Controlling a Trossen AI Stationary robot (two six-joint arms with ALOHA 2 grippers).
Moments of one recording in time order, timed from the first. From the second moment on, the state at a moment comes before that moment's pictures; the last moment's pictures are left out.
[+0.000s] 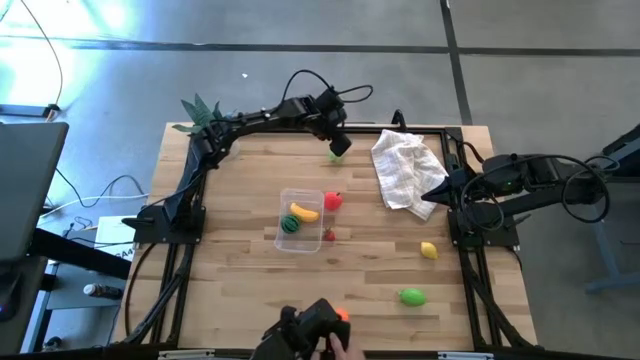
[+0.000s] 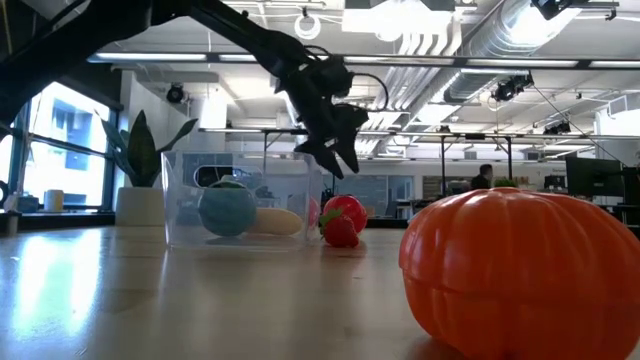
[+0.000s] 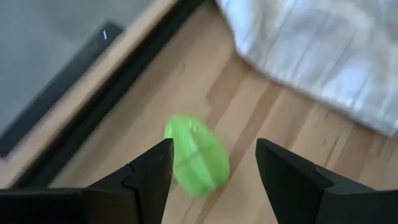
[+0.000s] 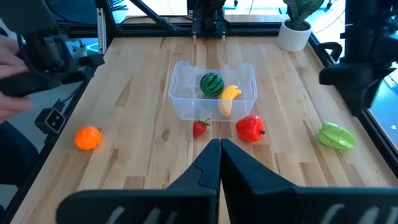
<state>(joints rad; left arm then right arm) 0.65 2.21 1.93 -0.70 0.10 -0.13 0.15 0.60 0.97 -0.86 0.11 0.07</state>
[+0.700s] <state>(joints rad) 0.65 2.27 1.92 -0.74 0.12 -0.07 0.15 0.60 0.97 -0.86 0.10 0.07</state>
